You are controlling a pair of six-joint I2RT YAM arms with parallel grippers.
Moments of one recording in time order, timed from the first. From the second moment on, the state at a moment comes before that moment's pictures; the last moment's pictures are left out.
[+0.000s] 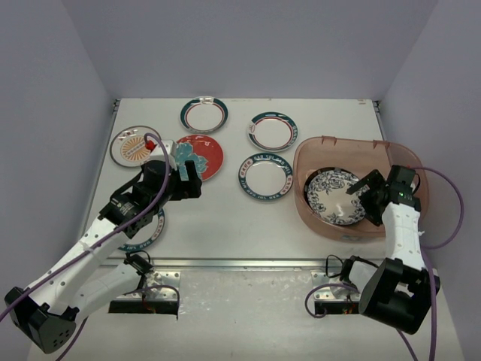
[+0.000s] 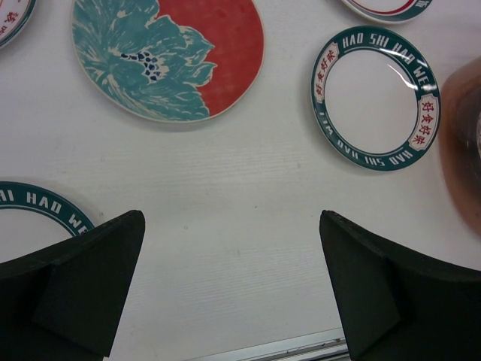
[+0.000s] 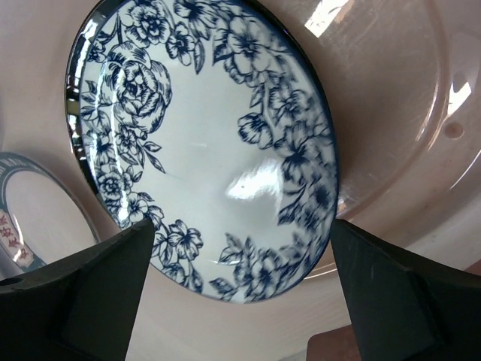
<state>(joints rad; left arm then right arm) -0.52 0.82 0.82 -0.58 -0.28 -0.46 -0.42 1.05 0.64 -0.58 -0.12 0.56</state>
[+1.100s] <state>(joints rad) -0.41 0.83 0.66 -0.42 -0.20 -0.87 -0.33 0.64 0.88 0.06 -1.07 1.00</state>
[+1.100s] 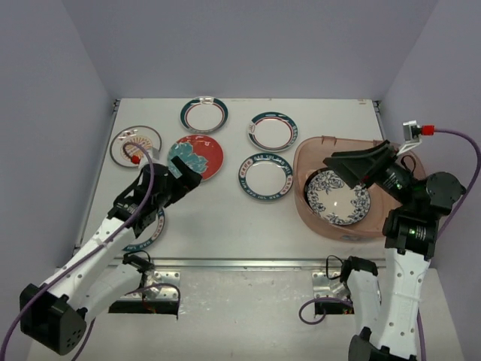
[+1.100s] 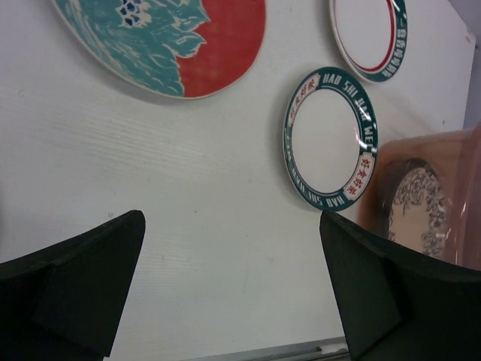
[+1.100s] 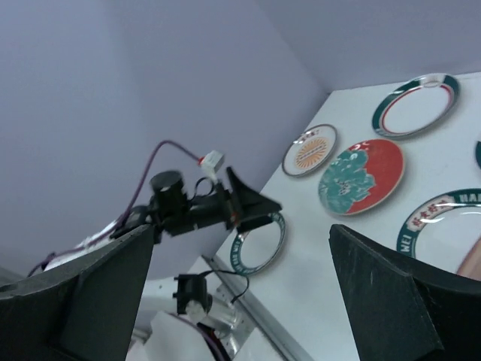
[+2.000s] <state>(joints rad) 0.01 1.64 0.82 -0.08 0.04 -0.99 0.25 0.90 0.81 -0.53 -0.71 0.34</state>
